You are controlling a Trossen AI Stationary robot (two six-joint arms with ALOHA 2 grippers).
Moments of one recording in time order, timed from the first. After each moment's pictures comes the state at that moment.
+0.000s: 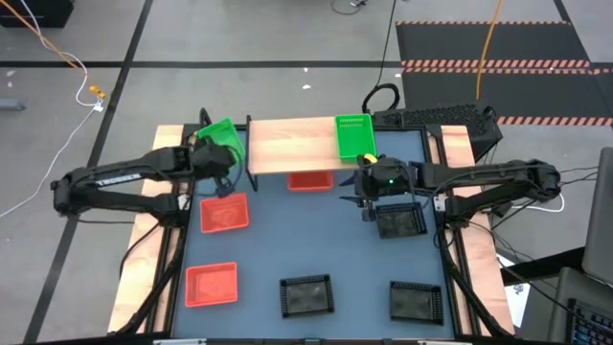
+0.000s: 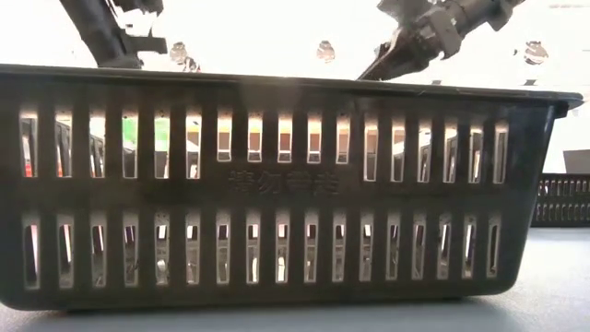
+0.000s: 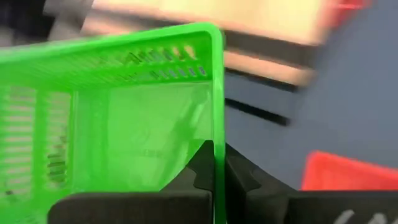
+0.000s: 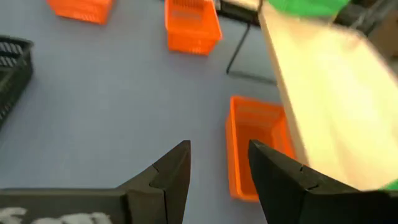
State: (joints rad) left arm 0.28 0.94 0.84 -0.91 -0.37 0.05; right arm -0.08 1.16 0.77 -0.14 -0.01 -0.30
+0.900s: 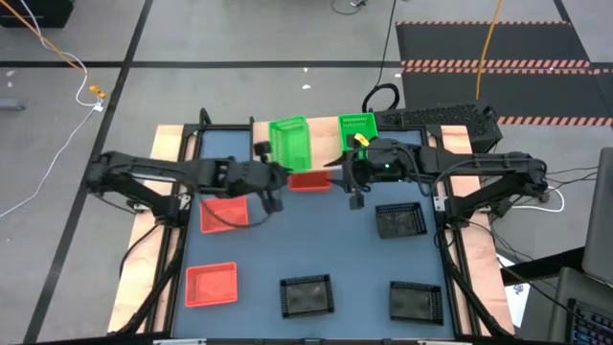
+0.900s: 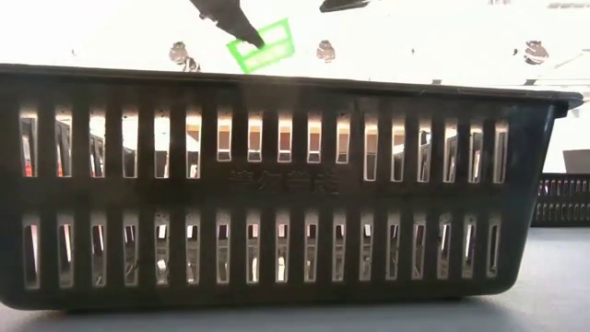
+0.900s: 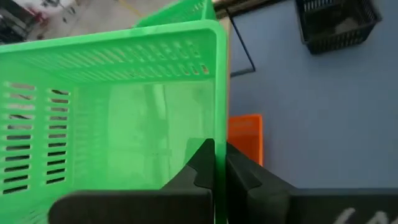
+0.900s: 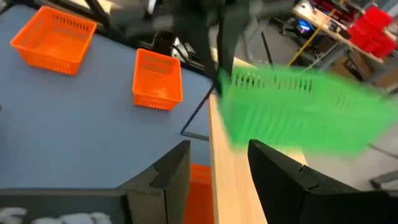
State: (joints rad) left arm -0.05 1.37 1.21 -0.48 -0.50 0.25; right arm -0.03 1.31 1.25 -0.39 0.11 -0.41
